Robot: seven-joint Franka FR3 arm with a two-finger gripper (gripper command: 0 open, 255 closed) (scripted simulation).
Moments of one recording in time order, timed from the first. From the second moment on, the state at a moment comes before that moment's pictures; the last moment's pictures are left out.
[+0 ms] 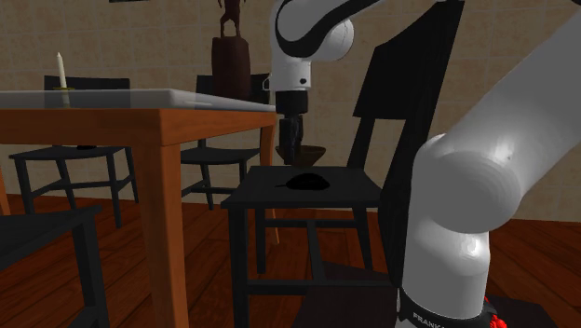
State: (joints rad) arm -0.10 -0.71 -0.29 -2.60 -0.26 1.91 -0.38
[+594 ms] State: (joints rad) arm -0.15 -0.62 -0.41 -2.66 -0.36 2.07 -0.49
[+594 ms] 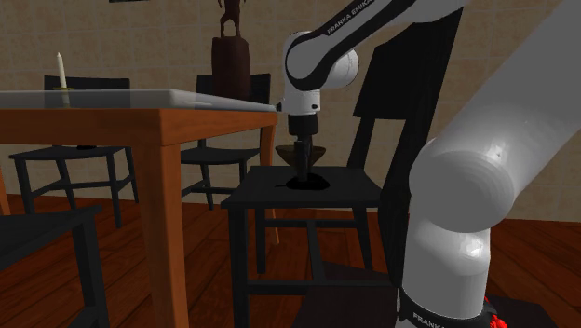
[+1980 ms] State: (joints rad) arm -0.16 -0.58 -0.43 -2.69 -0.37 2.14 -0.49
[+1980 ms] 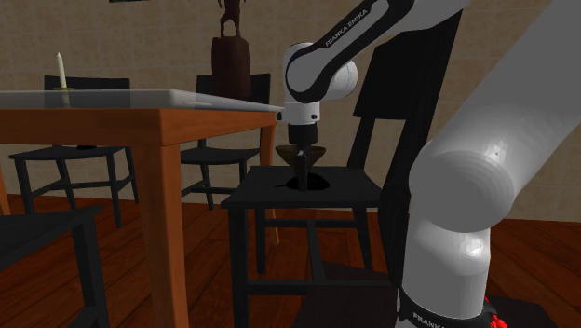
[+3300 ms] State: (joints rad) arm -0.14 -0.67 -0.37 -2.50 -0.32 1.86 -0.52
